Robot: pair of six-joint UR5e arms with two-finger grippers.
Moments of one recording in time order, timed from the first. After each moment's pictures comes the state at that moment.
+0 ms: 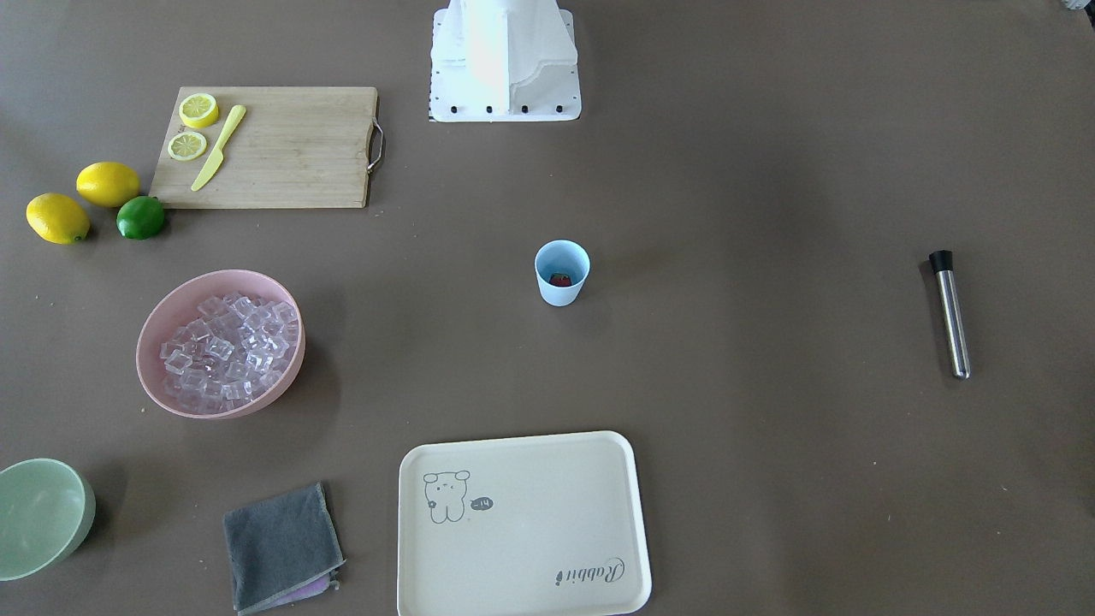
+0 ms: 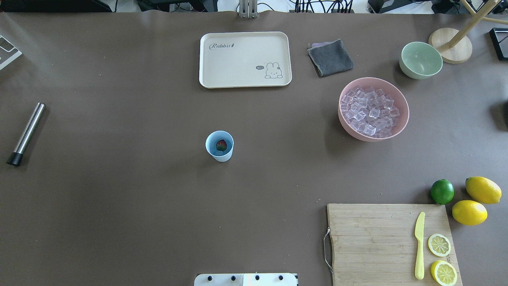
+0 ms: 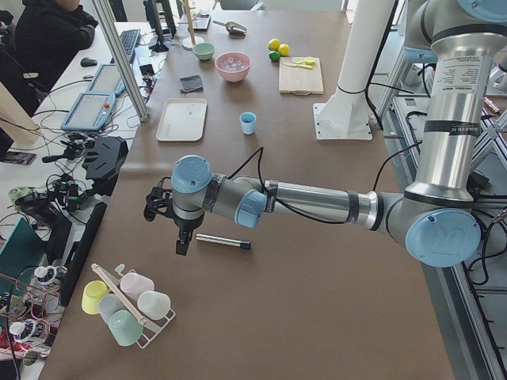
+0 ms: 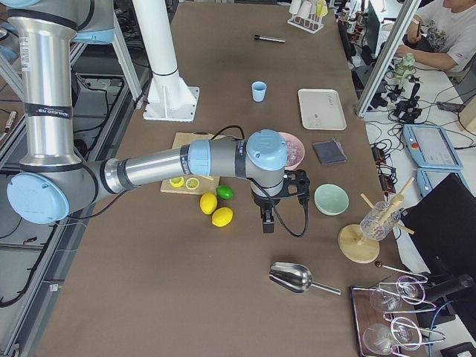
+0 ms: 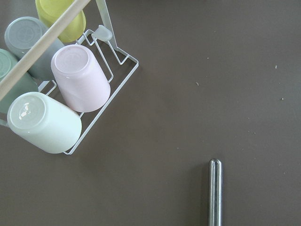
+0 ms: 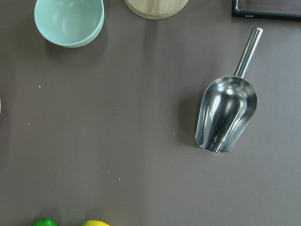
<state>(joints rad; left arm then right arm) -1.55 -1.66 -1.59 -1.85 -2.36 -0.19 1.67 -1.60 1.86 -1.81 2.40 -0.13</state>
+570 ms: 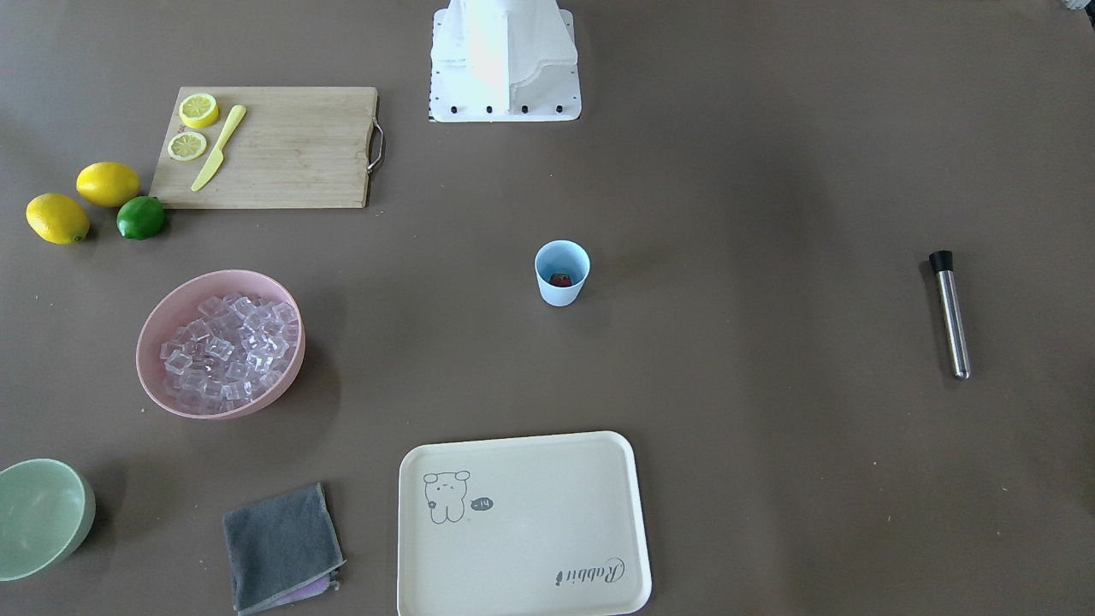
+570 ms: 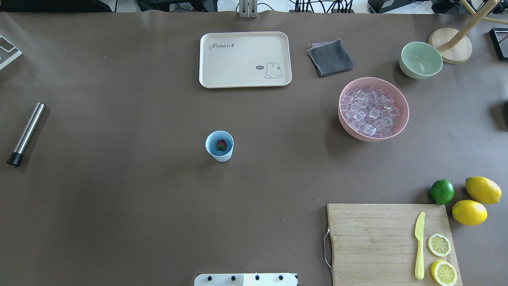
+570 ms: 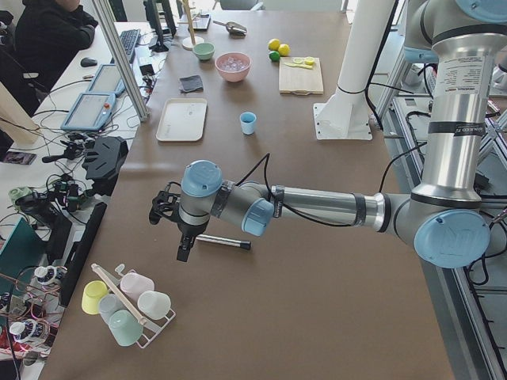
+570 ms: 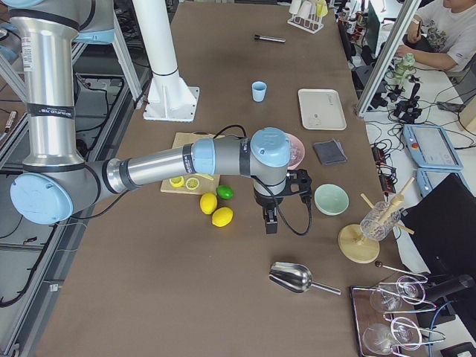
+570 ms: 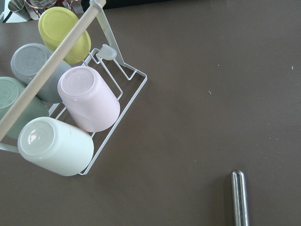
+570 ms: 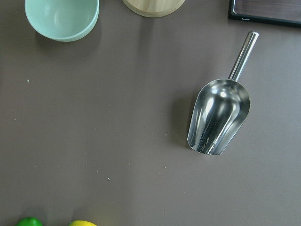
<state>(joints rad) -1.55 -1.60 -1.62 -1.92 -2.29 -0.19 1.64 -1.59 1.86 -1.80 2.35 -0.14</state>
